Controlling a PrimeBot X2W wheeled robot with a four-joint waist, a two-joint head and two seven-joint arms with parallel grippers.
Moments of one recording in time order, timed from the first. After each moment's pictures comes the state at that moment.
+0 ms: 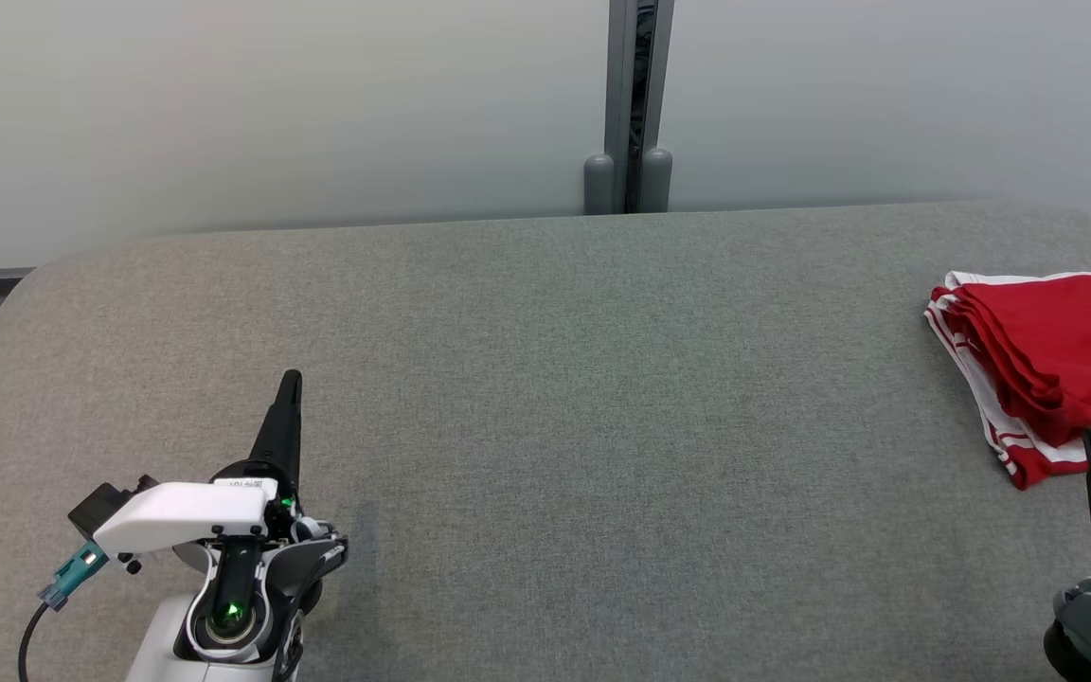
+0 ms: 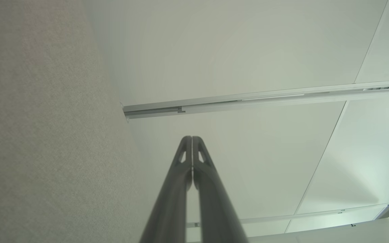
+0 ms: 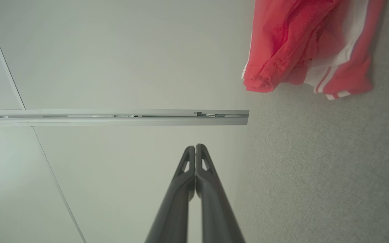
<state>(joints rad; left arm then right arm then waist) -0.29 0.05 -0.11 0.42 -1.66 -0.13 -0.01 -0.14 -0.08 -0.31 0.29 1.61 0.13 0.21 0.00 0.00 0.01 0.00</state>
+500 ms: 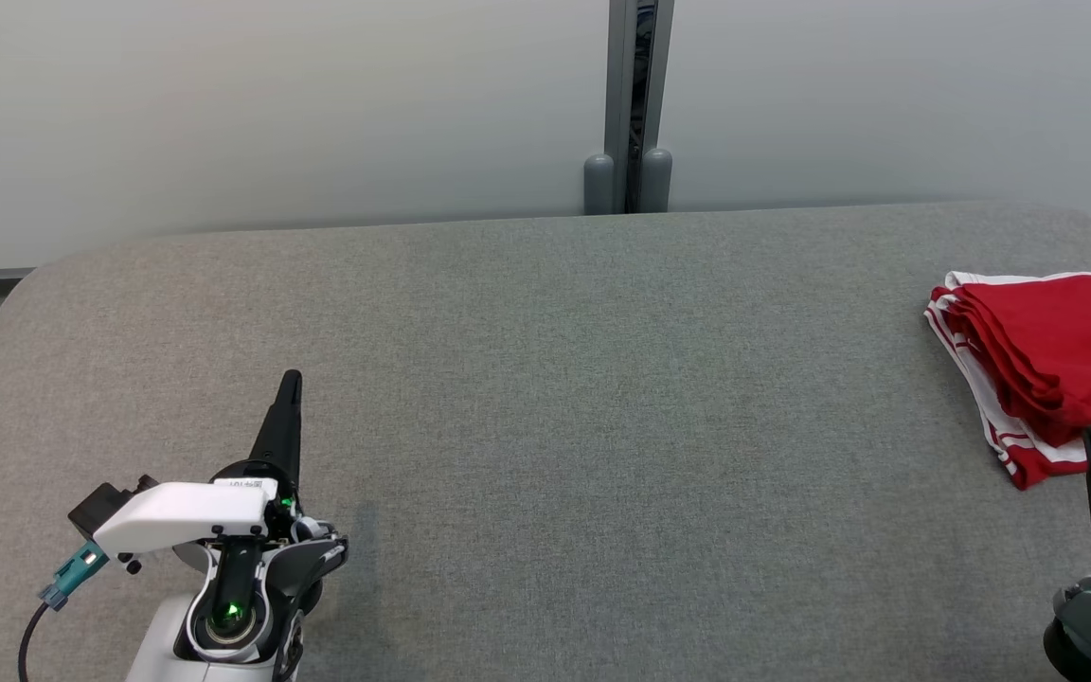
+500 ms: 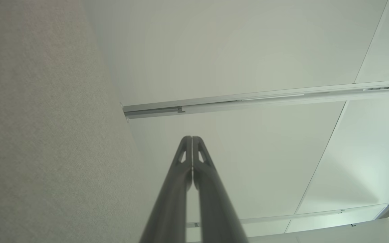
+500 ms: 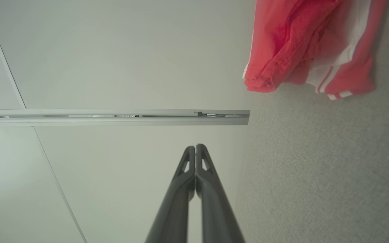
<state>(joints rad) -0.29 0.05 -0.11 0.42 -1.66 -0.13 -0.01 -0.14 -0.07 -0.31 0.29 1.61 0.13 0.21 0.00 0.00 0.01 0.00</state>
